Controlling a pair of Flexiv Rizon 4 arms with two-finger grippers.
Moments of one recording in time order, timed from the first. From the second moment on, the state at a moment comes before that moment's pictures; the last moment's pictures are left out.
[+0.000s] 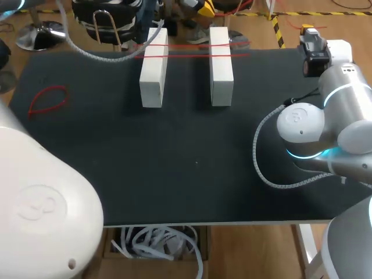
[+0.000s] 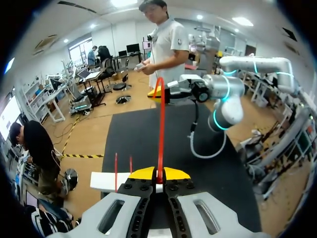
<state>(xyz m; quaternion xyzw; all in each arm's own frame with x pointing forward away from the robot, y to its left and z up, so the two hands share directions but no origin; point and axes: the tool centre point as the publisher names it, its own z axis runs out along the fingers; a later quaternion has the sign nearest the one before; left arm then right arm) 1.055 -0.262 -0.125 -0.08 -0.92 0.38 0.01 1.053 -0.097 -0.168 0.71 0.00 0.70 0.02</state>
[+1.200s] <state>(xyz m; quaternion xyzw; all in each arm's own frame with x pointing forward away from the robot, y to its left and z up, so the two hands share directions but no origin) 1.047 -0.282 -0.130 -0.05 -0.93 0.35 0.05 1.053 -0.097 -0.168 0.71 0.00 0.70 0.02</state>
